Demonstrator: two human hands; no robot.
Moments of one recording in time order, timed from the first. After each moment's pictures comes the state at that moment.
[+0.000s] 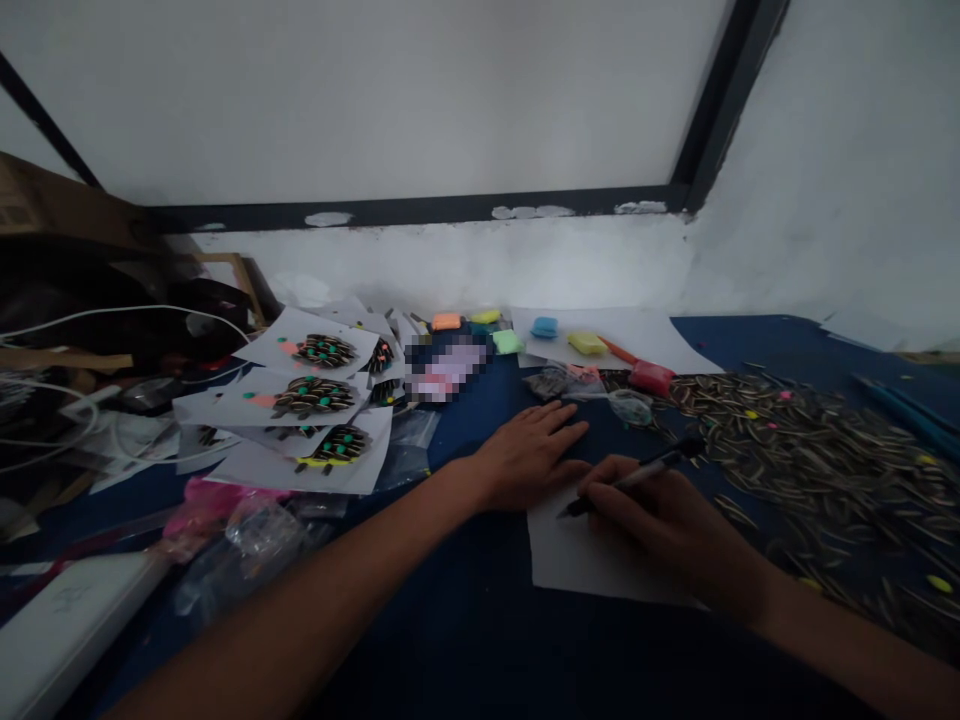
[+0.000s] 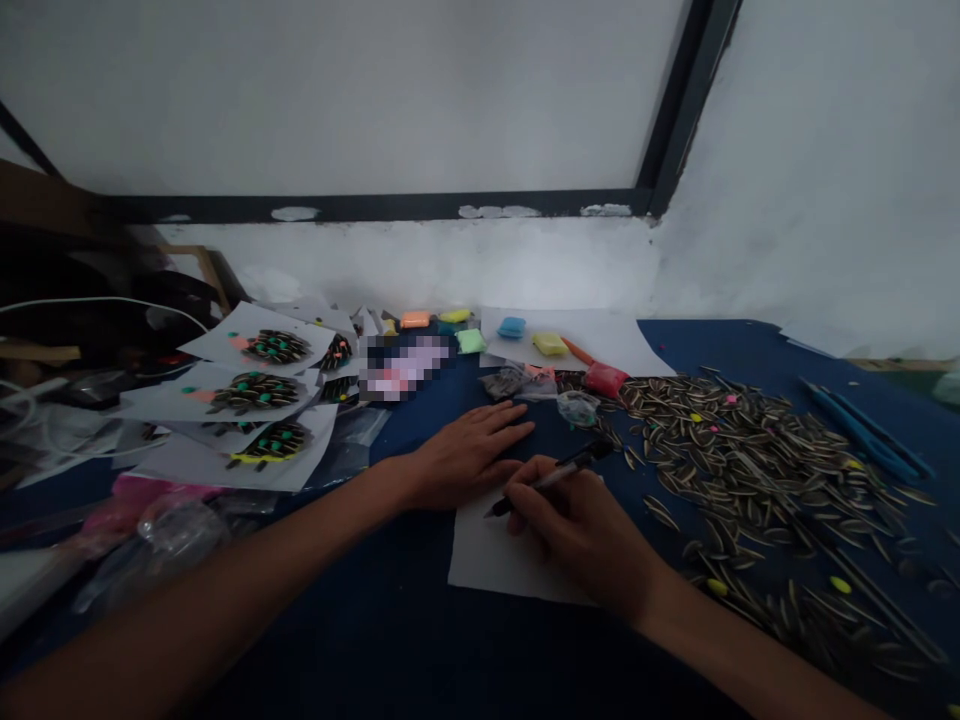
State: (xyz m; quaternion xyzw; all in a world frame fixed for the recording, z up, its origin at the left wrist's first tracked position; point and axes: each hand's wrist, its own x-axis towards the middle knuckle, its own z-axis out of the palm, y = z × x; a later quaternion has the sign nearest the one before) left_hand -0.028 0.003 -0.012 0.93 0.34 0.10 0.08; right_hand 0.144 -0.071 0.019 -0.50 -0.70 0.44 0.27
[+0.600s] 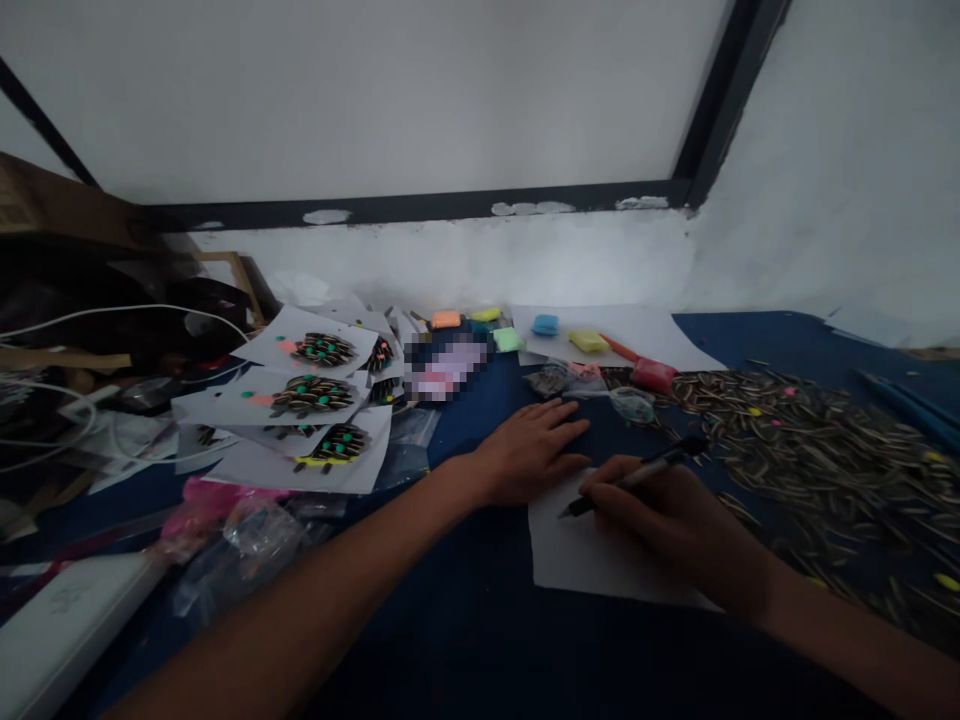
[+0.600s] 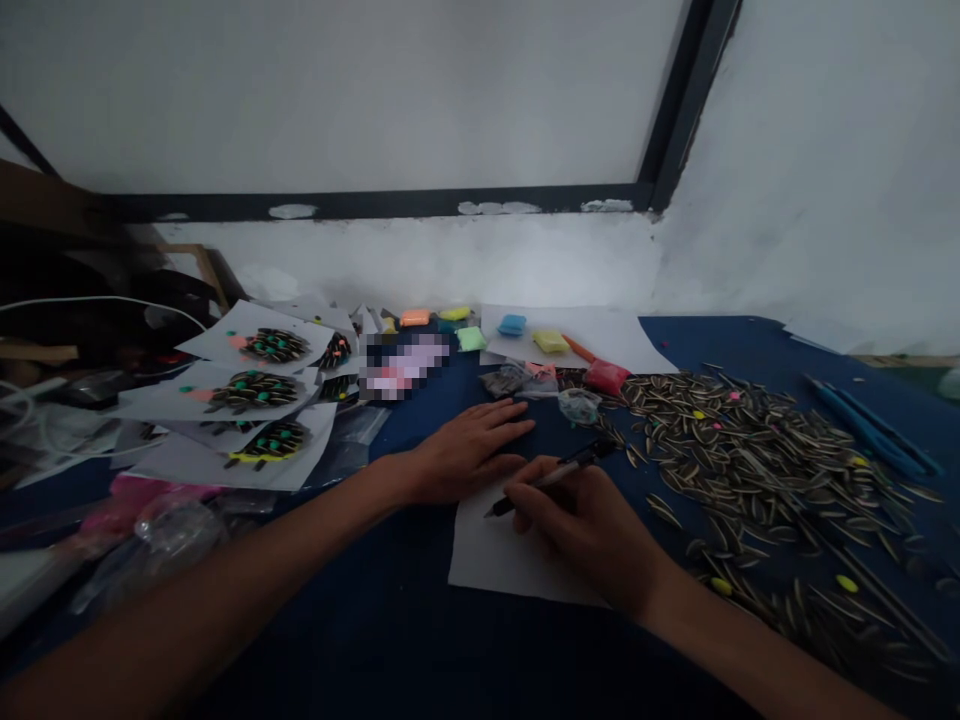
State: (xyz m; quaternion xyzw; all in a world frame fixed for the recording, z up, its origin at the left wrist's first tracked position) left_hand -0.029 0.005 -0.012 0.93 0.34 0.11 0.10; right_hand 0.148 -0.070 0.013 -0.51 -0.69 0.43 0.27
